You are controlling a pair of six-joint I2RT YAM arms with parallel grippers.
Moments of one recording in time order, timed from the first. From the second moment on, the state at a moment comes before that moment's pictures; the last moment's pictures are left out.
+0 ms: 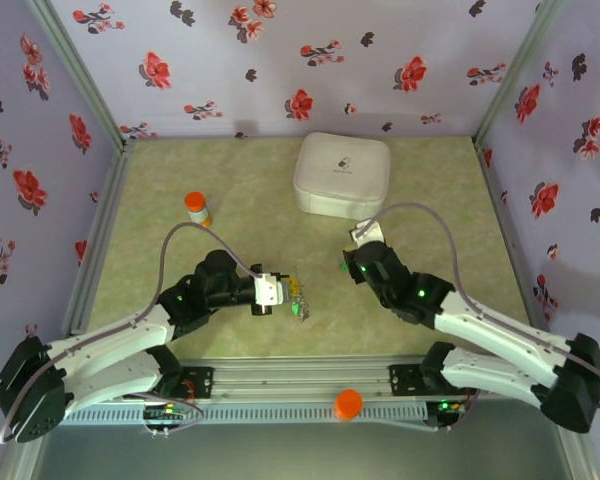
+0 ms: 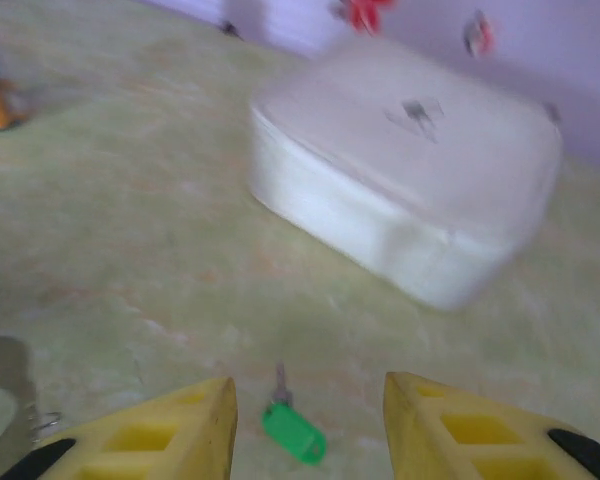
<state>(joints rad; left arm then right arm) -0.90 0.96 0.49 0.13 0.42 0.59 0.90 0.98 0.70 -0.40 0.53 0.28</state>
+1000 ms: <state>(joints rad) -0.90 0.93 0.45 0.15 0.38 0.55 0.76 1.68 0.99 -0.56 0.29 0.67</state>
